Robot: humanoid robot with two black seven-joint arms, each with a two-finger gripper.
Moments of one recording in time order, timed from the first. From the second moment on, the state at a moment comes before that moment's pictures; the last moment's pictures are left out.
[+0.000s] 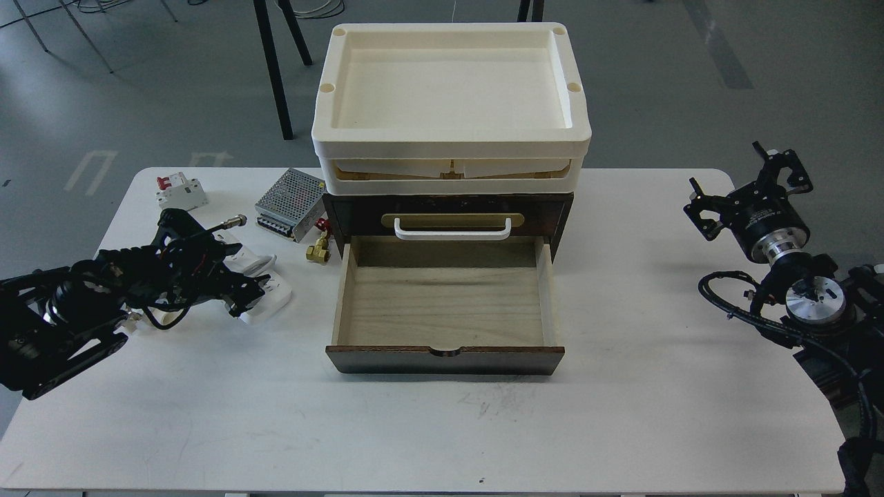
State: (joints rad) left arm -0.81 0.62 -0.12 -0.89 2.13 -0.05 -0.17; right arm 0.68 -0.33 0.77 0.41 0.32 0.49 0.16
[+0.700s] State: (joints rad) left arm -0.80 0.61 -0.12 -0.85 2.13 -0.05 -0.17; right arm 0.68 -0.33 0.77 0.41 0.32 0.49 0.16
